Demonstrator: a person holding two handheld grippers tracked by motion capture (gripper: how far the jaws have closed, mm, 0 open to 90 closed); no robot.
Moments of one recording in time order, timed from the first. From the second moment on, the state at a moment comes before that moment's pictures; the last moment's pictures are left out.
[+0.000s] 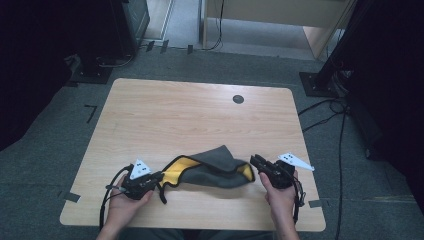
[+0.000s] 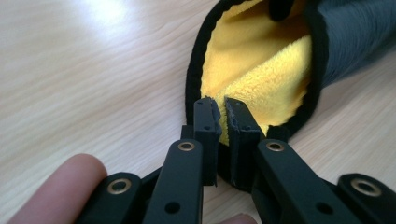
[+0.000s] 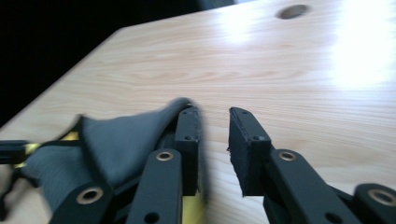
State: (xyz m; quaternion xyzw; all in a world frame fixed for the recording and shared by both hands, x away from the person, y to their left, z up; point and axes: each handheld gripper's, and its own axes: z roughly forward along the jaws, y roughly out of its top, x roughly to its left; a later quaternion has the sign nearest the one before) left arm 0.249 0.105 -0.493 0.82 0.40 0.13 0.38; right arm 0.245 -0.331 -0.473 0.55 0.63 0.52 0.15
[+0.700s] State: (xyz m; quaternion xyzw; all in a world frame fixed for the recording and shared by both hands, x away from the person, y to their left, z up) left arm 0.246 0.104 -0.512 0.83 0.41 0.13 0.36; right arm 0.254 -0.239 -0.497 0.47 0.77 0.42 0.13
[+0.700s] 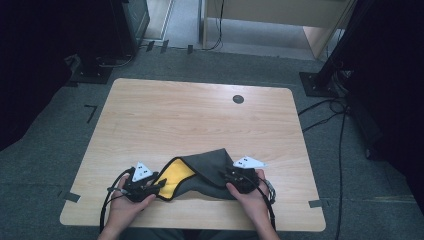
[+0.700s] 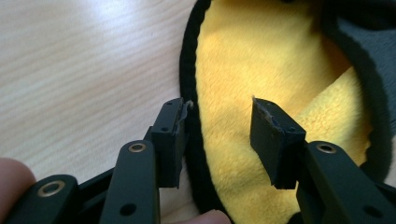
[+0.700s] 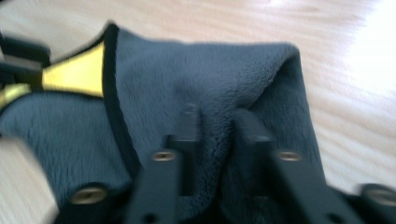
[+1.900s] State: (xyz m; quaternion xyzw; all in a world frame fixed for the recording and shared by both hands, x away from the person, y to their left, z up) left arm 0.245 0.103 -0.517 0.81 0.42 0.15 0.38; right arm 0.280 -0.203 -0.494 0.43 0.80 0.38 0.17
